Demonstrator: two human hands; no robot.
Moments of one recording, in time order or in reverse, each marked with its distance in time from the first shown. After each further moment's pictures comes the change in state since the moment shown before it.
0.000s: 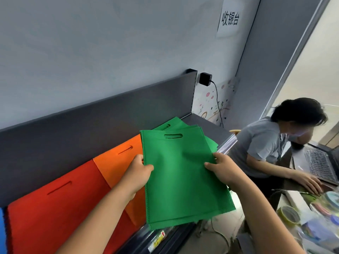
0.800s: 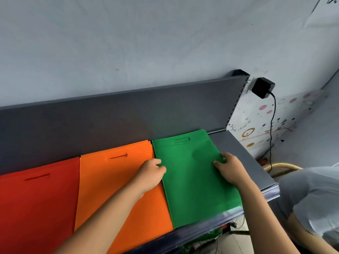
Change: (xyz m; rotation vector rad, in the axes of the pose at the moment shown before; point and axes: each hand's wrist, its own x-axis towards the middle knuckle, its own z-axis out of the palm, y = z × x) left_hand 0.153 0.040 0.086 0.095 0.199 -0.260; right_hand 0.282 -0.019 -0.022 -0.479 -0.204 -0.183
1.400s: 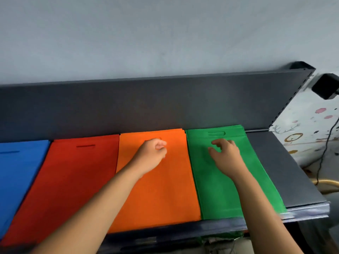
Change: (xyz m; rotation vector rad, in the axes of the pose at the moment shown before) left_hand -0.009 -0.049 -0.070 -0.082 0.269 0.083; right_hand -0.009 -0.089 0.074 -0.051 -0.043 -0.298
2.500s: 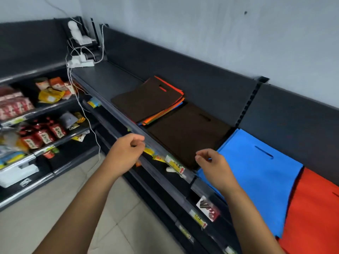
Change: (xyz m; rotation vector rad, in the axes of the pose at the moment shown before) left_hand -0.444 -0.391 -0.548 -0.152 0.931 -0.428; right_hand -0.351 -0.544 0.453 0.277 -0.775 -0.602
